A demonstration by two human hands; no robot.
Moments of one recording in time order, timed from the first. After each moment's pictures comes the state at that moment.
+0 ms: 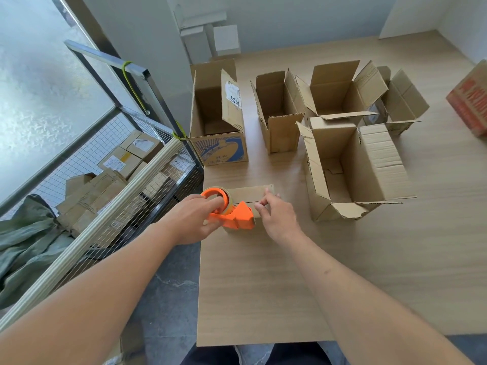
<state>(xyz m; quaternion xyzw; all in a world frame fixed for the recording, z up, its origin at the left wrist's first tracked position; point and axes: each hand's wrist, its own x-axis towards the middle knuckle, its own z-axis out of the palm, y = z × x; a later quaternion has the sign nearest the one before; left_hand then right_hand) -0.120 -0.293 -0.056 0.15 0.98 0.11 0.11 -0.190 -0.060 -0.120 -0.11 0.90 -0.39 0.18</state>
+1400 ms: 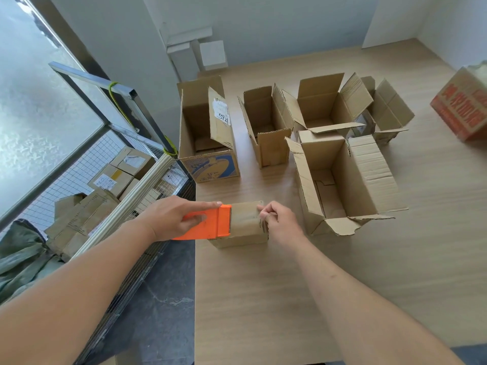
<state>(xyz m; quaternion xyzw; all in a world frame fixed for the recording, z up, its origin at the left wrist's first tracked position) -0.164 -0.338 -0.039 0.17 0.98 0.09 0.11 -0.218 -0.041 -0.132 -0.03 0.80 -0.55 0.21</state>
